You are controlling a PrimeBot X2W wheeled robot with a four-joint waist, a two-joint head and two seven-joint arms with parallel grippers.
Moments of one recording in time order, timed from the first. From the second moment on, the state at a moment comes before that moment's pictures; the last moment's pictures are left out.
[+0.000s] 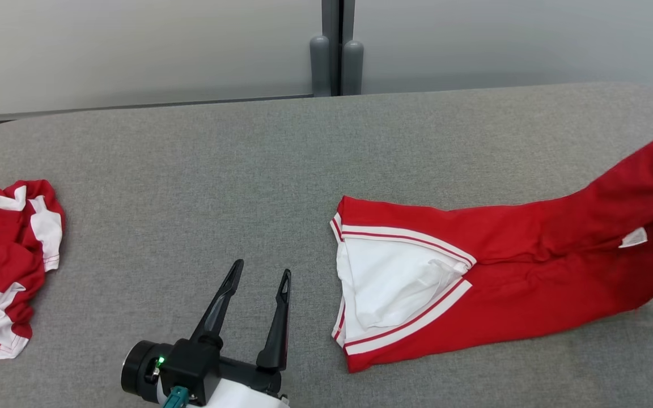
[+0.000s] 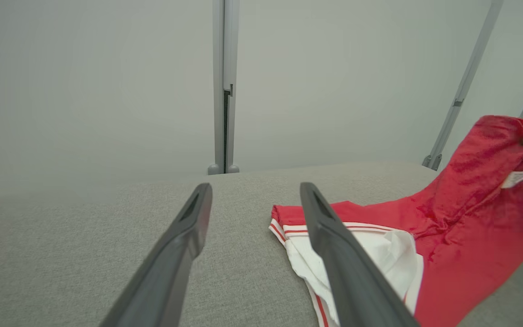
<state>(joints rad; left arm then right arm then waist) -0.05 0.19 -0.52 -0.04 -0.34 0.23 -0.26 -0.32 -0.46 -0.10 0.25 0.39 0.13 0.53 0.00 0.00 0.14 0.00</state>
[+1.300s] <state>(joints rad) -0.05 0.09 -0.49 0.02 -0.30 0.14 -0.26 -0.29 -0.07 0.24 0.22 0.42 0.13 0.56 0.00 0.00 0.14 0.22</state>
